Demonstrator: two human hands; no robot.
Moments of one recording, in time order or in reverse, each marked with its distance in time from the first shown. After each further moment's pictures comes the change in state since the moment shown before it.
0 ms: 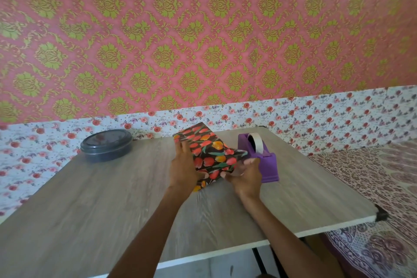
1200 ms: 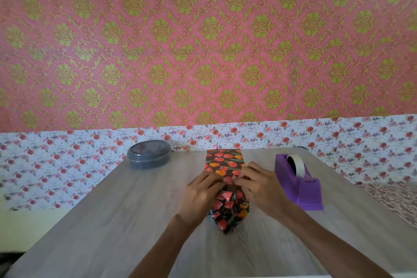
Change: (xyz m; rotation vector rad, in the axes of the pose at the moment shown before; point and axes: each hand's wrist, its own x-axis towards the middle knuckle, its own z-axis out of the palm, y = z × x) left_hand -0.027 -0.070 -0.024 0.138 0.561 0.827; right_hand 0.006 -0.070 0.000 -0.374 -0.152 -1.393
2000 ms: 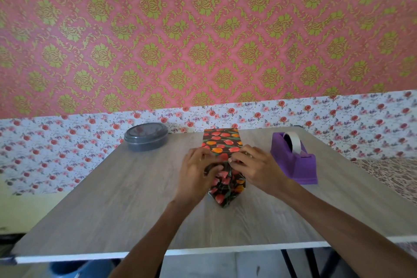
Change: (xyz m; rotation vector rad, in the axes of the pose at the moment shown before) left_hand -0.011 0.005 0.006 -0.234 -0.056 -0.409; right_hand -0.018 0.010 0.014 -0.183 -0.049 -0.204
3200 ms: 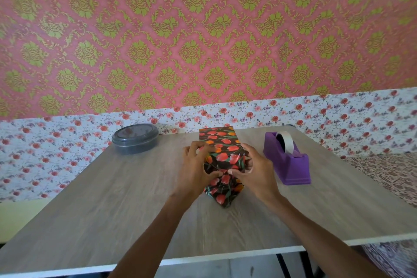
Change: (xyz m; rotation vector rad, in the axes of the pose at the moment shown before) left_hand 0.025 0.010 0.015 0.016 -0.267 -0.240; right_hand -0.011 -0.023 0.009 0.574 -0.024 1.083
